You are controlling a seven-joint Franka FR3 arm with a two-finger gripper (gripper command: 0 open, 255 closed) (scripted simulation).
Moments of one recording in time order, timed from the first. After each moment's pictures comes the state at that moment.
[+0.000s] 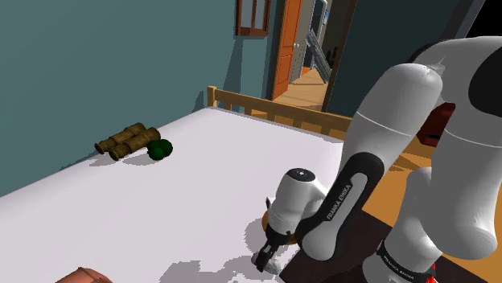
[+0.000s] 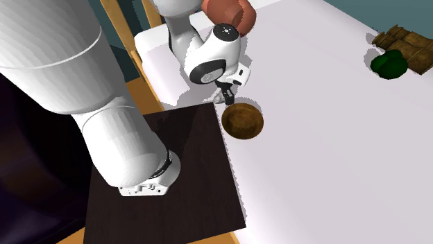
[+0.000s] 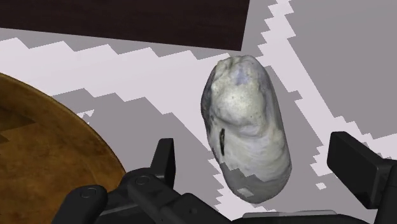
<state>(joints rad) 0.40 0.11 0.36 -2.82 0.46 3.06 0.14</state>
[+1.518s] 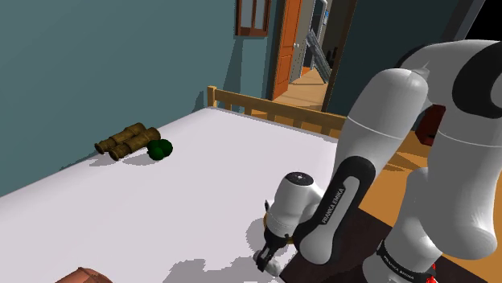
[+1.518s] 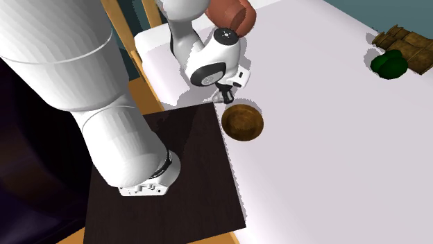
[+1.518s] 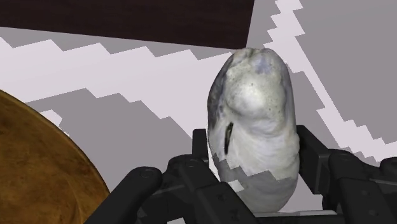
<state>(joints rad) 0.39 0.17 0.36 -2.80 0.45 3.11 0.14</state>
